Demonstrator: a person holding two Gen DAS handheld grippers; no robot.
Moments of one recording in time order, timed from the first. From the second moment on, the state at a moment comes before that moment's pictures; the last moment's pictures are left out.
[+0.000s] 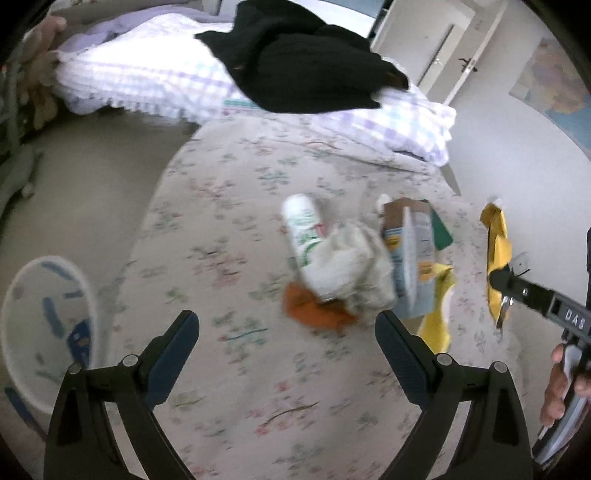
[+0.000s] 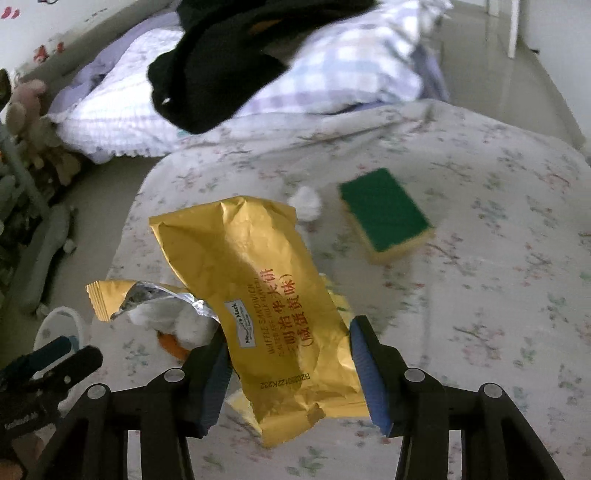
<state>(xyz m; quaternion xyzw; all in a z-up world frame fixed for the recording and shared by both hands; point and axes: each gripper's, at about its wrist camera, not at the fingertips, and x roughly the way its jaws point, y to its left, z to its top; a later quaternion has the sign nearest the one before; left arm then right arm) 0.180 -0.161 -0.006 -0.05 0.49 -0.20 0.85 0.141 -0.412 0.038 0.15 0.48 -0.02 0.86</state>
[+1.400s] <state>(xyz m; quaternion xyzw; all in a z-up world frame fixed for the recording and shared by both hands) 0.156 -0.106 0.030 -0.06 0.41 -0.21 0.88 0.139 -0.382 0.050 0.14 0.47 0.01 0.87</state>
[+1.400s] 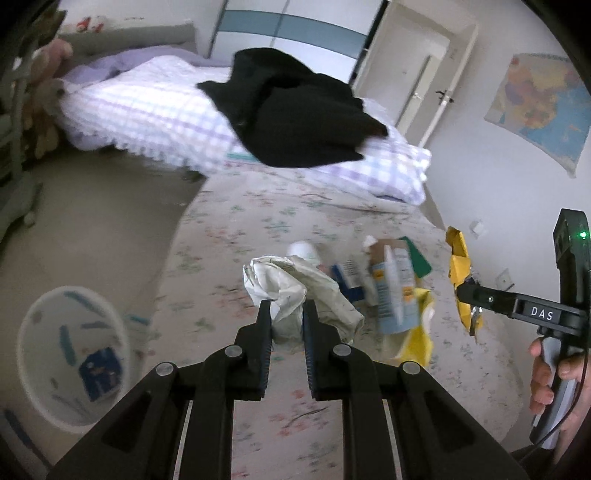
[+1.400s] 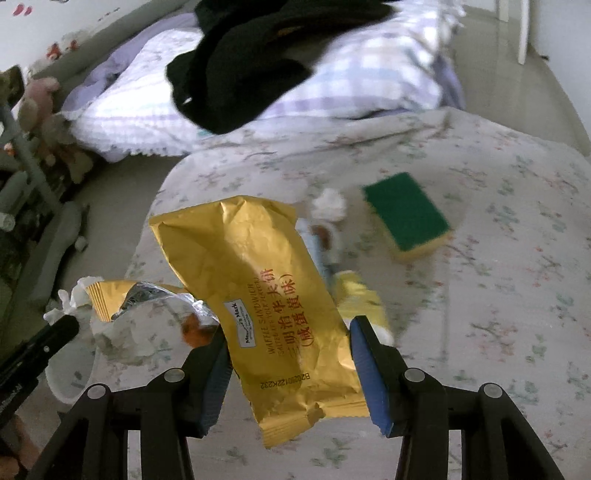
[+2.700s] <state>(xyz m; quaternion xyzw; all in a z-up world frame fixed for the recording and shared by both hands) 0.152 0.114 -0.024 -0.07 0.47 0.02 0.88 0.211 -0.119 -0.006 0.05 0.53 0.15 0.83</state>
